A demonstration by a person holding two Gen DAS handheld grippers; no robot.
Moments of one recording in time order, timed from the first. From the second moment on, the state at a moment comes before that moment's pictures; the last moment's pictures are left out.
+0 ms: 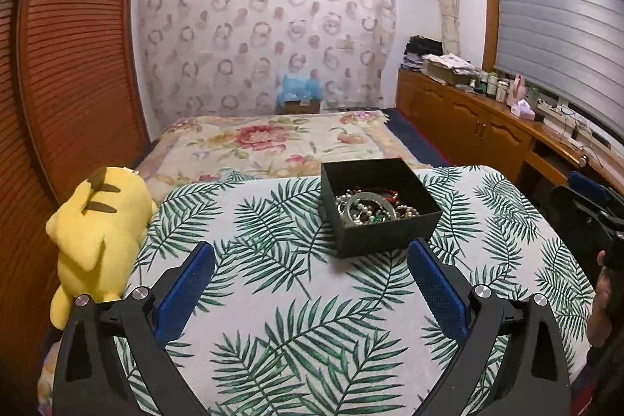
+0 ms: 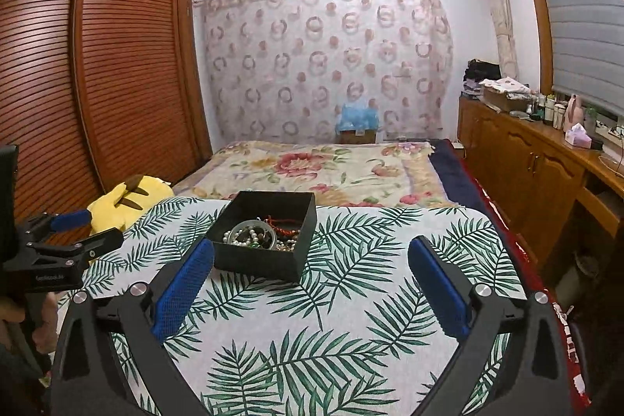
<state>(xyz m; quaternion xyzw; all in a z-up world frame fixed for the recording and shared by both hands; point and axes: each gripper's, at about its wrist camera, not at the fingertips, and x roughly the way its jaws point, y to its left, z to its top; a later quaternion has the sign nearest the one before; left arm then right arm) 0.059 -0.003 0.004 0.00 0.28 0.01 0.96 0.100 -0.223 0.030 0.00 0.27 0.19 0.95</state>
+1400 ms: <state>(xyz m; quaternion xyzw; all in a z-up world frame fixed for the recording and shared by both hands) 0.049 -0.012 0.016 0.00 0.26 0.00 0.96 0.095 -0.217 0.020 -0.01 0.26 0.17 0.95</state>
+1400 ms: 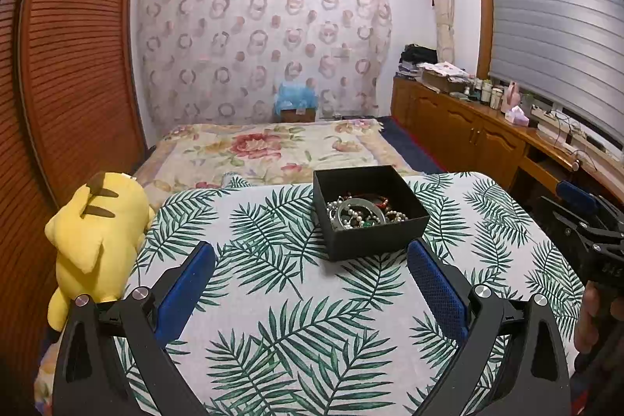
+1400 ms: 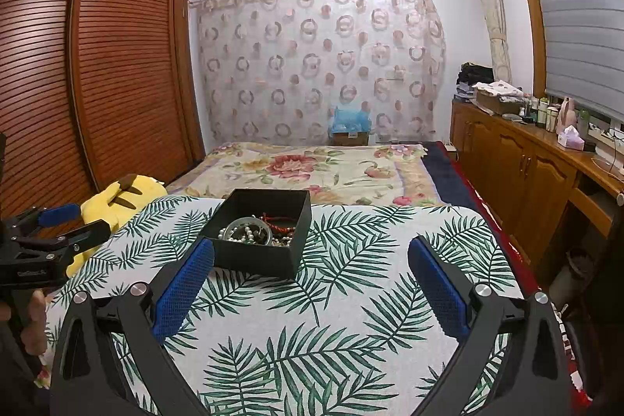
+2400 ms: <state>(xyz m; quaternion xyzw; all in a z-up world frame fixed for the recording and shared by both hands) 0.047 -0.012 0.014 0.00 0.26 0.00 0.96 0.092 -0.215 0.021 -0.01 0.26 0.17 0.95</state>
